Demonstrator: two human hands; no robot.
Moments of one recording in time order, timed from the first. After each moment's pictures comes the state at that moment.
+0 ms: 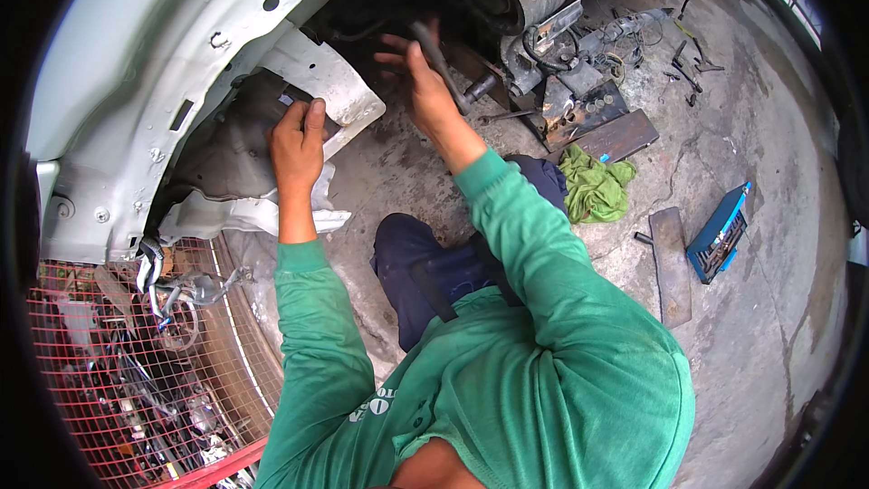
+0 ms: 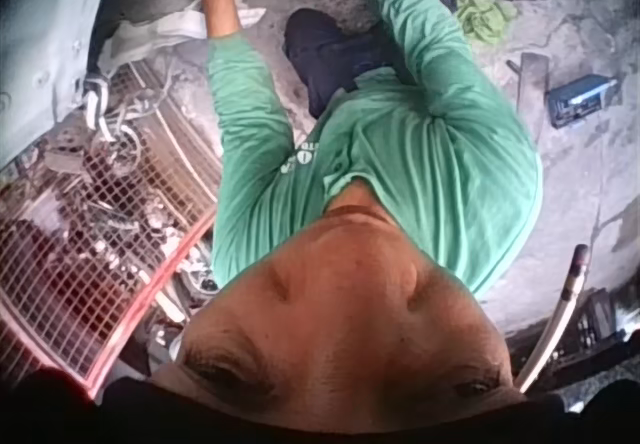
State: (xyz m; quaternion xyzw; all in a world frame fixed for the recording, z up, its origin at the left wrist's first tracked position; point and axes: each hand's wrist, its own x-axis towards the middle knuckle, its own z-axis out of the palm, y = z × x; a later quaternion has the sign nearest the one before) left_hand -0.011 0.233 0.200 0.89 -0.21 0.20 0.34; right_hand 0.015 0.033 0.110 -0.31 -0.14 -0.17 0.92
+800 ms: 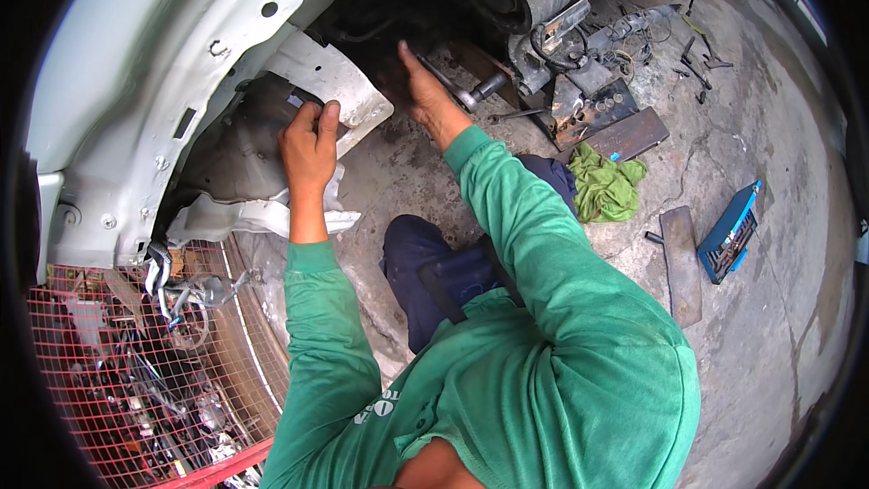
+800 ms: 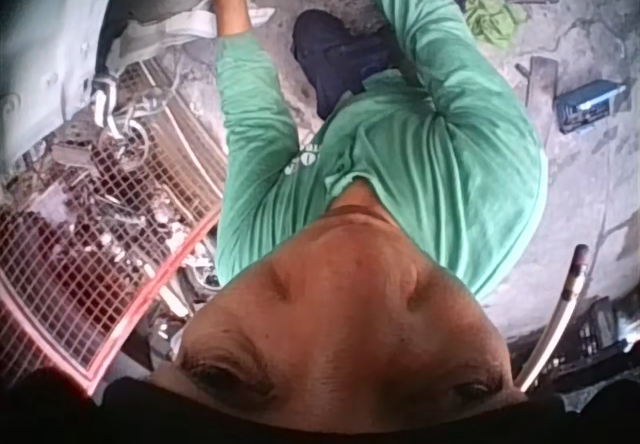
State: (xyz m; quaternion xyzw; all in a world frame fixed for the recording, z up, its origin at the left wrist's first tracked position) left_hand -0.010 0.204 0.201 0.88 -0.26 0.23 0.32; right_hand 0.094 0.020 0.047 -0.22 0.00 0.02 0.98
